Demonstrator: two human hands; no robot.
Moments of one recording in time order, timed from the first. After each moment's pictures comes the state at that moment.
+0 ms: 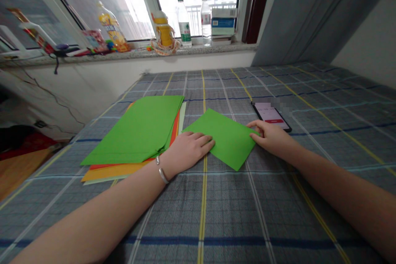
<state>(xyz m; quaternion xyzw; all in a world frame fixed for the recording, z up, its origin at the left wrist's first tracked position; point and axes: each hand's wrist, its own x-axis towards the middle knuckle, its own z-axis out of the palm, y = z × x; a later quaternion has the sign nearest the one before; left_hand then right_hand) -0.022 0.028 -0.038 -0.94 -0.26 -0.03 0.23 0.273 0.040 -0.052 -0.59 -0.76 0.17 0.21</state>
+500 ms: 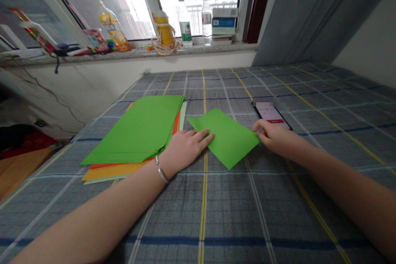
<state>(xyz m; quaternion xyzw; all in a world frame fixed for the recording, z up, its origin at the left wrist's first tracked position) -0.026 0.027 -0.040 -0.92 -0.33 -0.05 0.23 0.278 0.035 -0.040 -0.61 -0.78 0.10 0.10</state>
